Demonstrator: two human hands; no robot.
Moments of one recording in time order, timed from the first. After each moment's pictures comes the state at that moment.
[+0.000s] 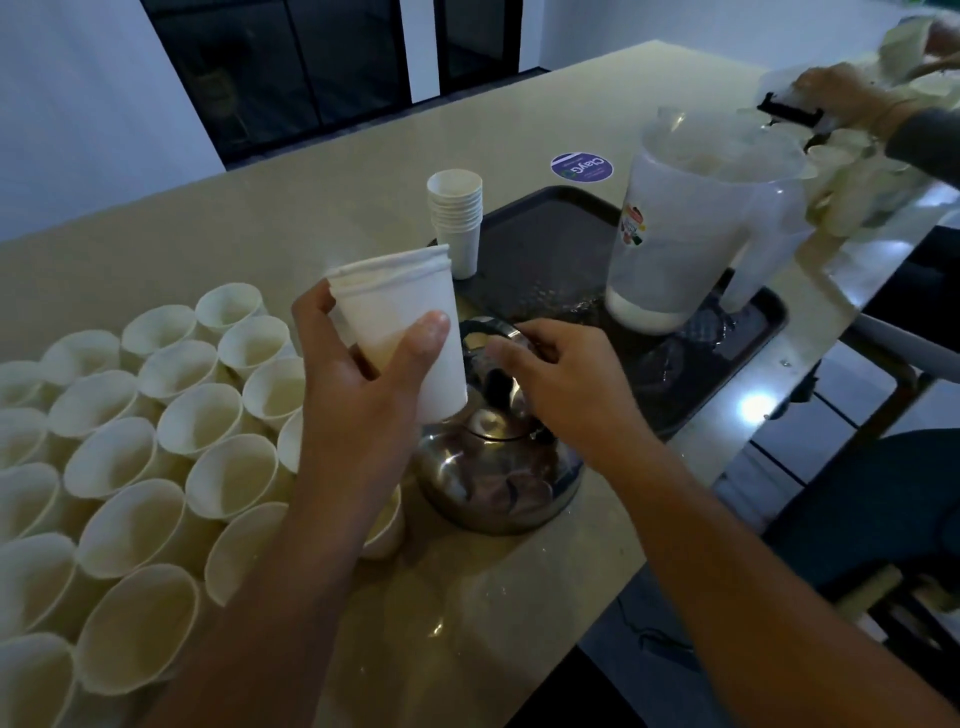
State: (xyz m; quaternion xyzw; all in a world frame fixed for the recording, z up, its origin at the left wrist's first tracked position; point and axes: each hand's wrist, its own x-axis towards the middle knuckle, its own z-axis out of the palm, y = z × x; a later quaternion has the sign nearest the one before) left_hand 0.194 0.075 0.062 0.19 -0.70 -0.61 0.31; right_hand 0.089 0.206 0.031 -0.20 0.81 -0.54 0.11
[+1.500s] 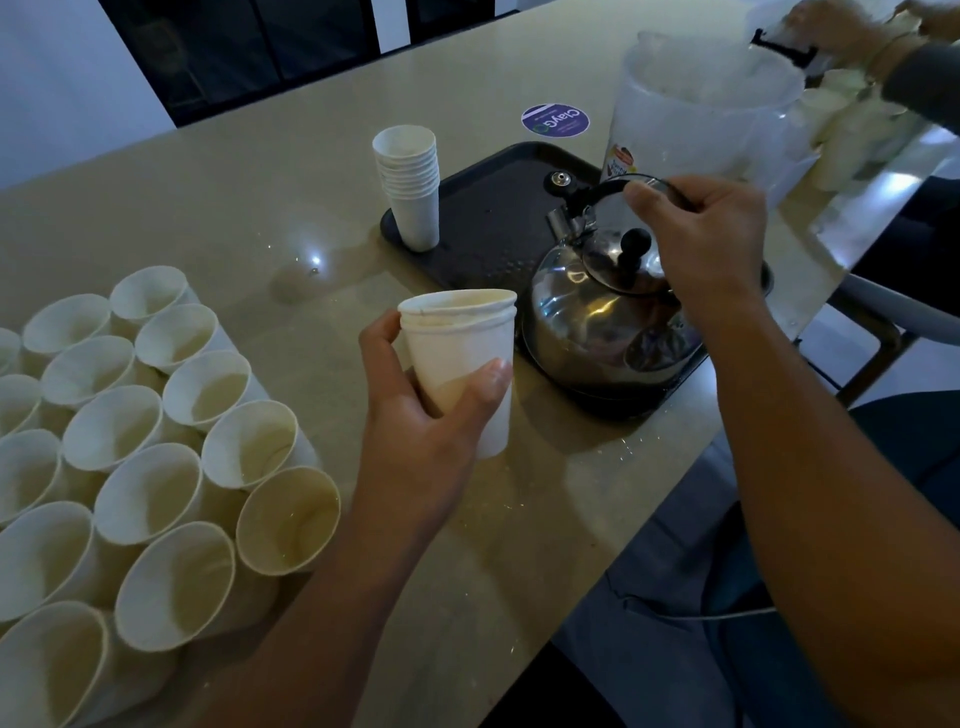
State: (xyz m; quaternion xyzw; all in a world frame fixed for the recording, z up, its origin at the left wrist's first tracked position) left_hand 0.166 0.124 0.020 0.18 -0.72 -0.63 0.20; right_hand -0.058 0.284 0.024 -0.12 0.81 -0.55 -0.17
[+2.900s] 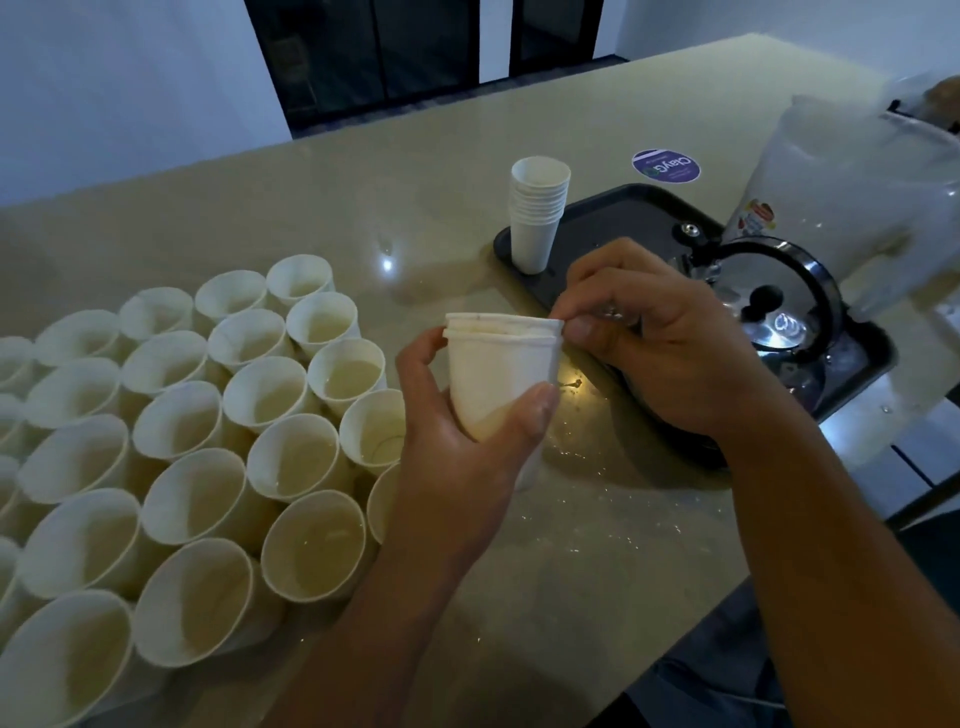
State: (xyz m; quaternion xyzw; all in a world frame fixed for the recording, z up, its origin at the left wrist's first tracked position) left_hand 0.207 0.081 0.036 0.22 -0.67 -0.67 0.24; right_hand 0.057 0.193 0.063 -0.53 0.71 -0.47 0.04
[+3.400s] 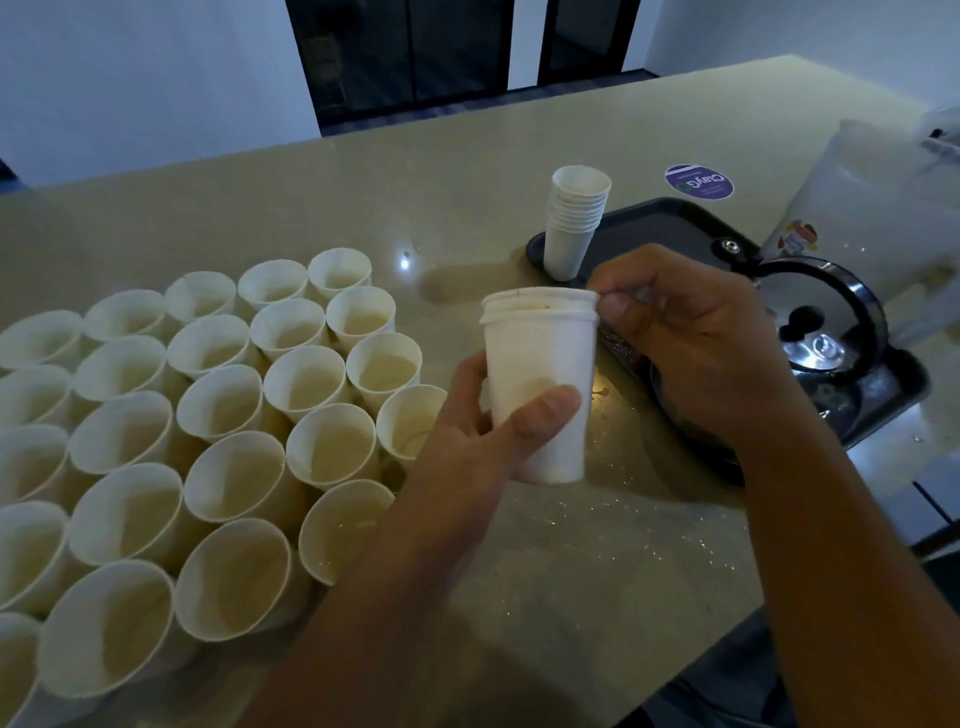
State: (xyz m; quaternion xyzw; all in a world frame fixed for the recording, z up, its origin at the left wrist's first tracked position) left_hand 0.224 0.057 0.037 0.19 -0.57 -0.79 0.10; right_hand 0.066 0.174 0.065 -0.50 0.69 -0.52 0.04
